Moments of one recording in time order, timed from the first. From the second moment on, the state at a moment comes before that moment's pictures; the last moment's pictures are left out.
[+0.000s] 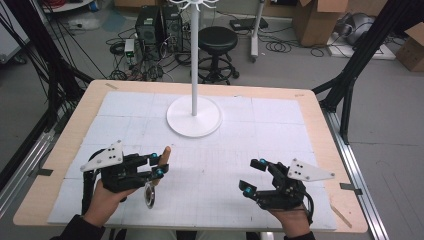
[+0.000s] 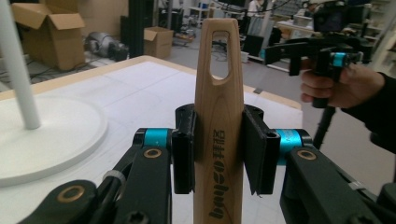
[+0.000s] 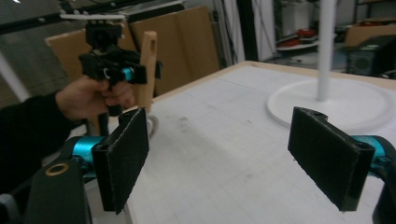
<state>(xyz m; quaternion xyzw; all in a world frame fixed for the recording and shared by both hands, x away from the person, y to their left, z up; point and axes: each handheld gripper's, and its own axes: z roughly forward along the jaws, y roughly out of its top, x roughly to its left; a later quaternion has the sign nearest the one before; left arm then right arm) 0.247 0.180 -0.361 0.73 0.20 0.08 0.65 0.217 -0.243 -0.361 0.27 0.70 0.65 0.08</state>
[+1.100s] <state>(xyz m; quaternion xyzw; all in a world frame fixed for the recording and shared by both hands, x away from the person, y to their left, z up) 0.223 0.142 -0.355 0.73 0.09 -0.01 0.68 0.241 -0.127 -0.326 0.07 0.72 0.69 -0.06</state>
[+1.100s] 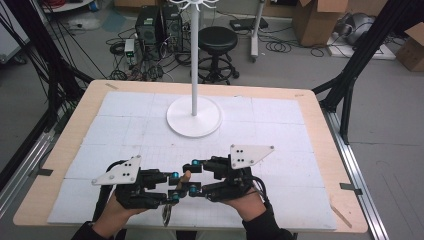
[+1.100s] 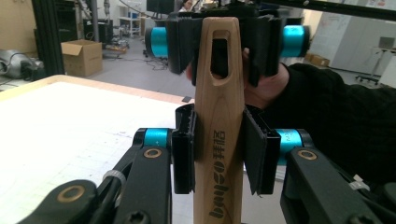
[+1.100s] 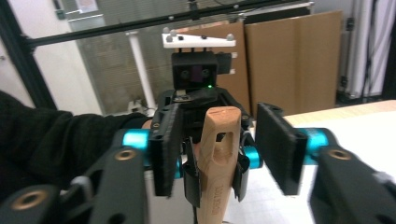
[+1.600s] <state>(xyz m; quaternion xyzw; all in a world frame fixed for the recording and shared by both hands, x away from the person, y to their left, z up) 0.224 0.143 -0.355 0.71 0.08 -0.03 0.69 0.240 -0.120 -0.324 0.05 0.72 0.69 -0.06</state>
